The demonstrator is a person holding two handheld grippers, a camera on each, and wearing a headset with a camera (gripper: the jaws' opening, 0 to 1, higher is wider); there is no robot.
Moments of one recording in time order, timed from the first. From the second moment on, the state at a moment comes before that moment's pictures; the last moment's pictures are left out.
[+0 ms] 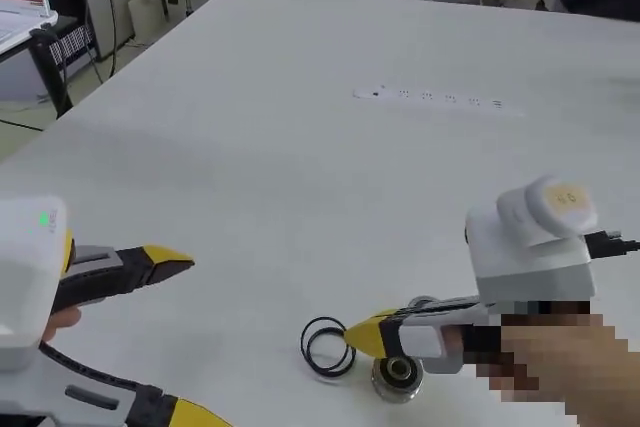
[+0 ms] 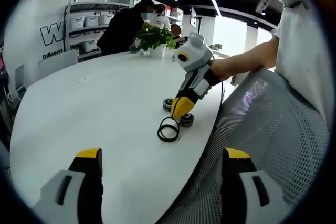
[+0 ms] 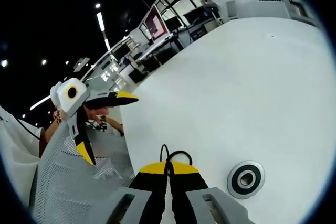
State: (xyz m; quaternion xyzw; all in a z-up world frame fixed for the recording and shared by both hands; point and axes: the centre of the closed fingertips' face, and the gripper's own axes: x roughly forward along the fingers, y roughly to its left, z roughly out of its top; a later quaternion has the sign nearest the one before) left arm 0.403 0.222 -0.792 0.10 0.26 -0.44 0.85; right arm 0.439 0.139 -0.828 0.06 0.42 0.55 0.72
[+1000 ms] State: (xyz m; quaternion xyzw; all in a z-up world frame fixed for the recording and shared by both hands) left arm 0.401 0.221 -0.795 0.10 0.27 -0.44 0.85; right arm 0.439 0.137 -0.828 0.07 0.43 0.55 0.71
